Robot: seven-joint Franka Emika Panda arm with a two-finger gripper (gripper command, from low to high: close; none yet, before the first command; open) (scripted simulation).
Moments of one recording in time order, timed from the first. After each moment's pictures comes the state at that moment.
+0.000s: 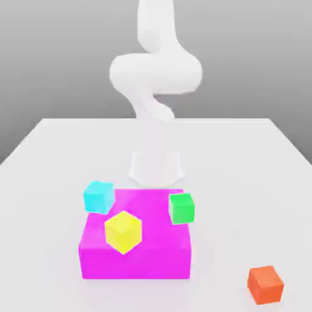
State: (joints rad) arm -0.01 -0.71 0.04 -2.31 -0.02 2.33 0.84
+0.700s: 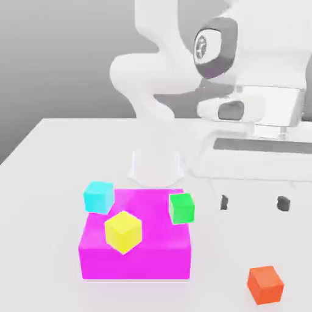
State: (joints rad) arm 0.02 0.06 0.30 -2.37 -0.24 2.58 1.18
